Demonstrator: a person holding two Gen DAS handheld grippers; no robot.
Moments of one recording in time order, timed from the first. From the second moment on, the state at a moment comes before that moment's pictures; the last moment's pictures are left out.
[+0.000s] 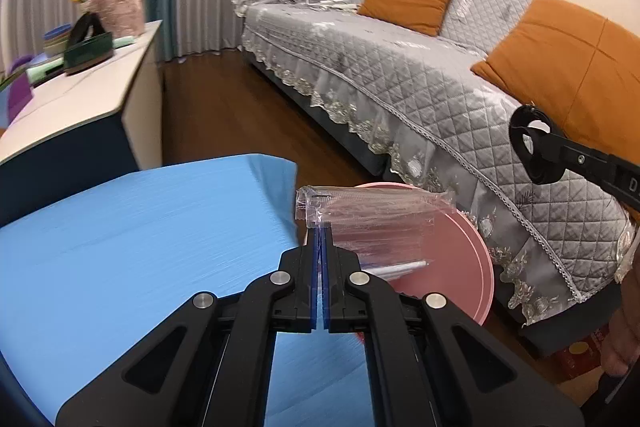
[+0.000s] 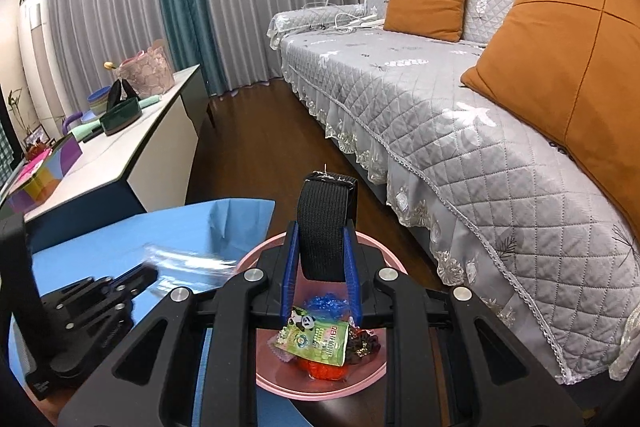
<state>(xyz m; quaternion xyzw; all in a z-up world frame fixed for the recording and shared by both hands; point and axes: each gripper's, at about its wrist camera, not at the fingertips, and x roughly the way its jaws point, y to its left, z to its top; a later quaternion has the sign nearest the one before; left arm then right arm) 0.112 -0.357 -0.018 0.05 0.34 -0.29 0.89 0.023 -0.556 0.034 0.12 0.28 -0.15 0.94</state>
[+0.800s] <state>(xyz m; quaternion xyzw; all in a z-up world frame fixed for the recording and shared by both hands) 0.119 -0.379 -0.046 0.04 0.37 -0.33 0.87 0.032 -0.581 0.015 0.15 0.29 -0.19 0.93</state>
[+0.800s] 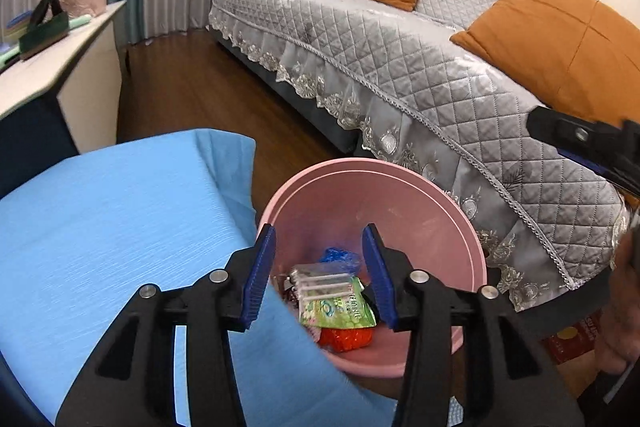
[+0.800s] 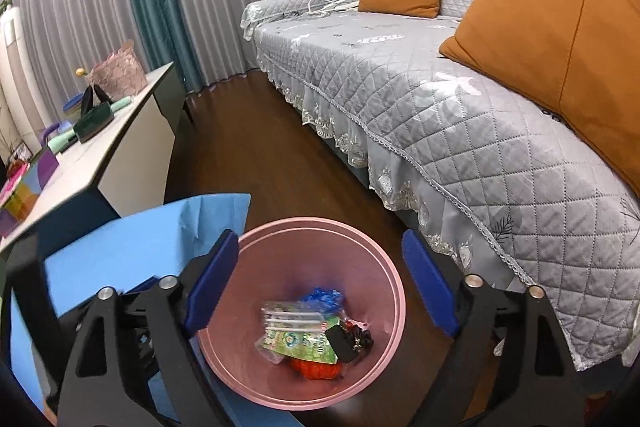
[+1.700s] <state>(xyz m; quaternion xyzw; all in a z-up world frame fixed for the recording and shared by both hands) -0.095 -0.124 0.065 0.01 0.24 -0.11 0.96 -0.105 -0.372 0.064 0.08 0.24 -0.09 0.96</state>
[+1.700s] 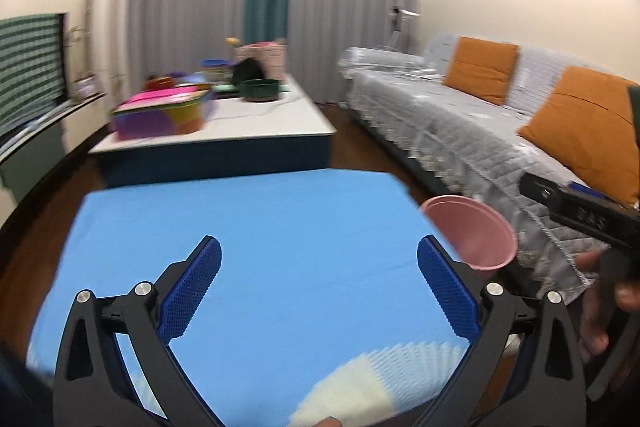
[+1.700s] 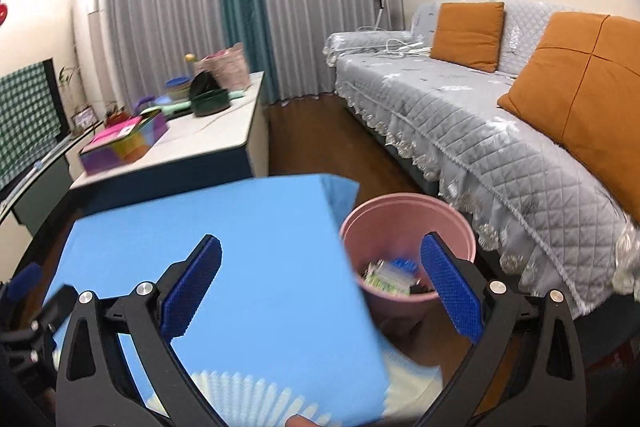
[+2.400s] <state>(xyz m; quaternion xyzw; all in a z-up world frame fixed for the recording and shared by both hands) -0.123 -0.058 0.021 -0.03 0.30 -0.03 0.95 -0.135 -0.297 0.028 0.03 0.28 -0.09 0.96</state>
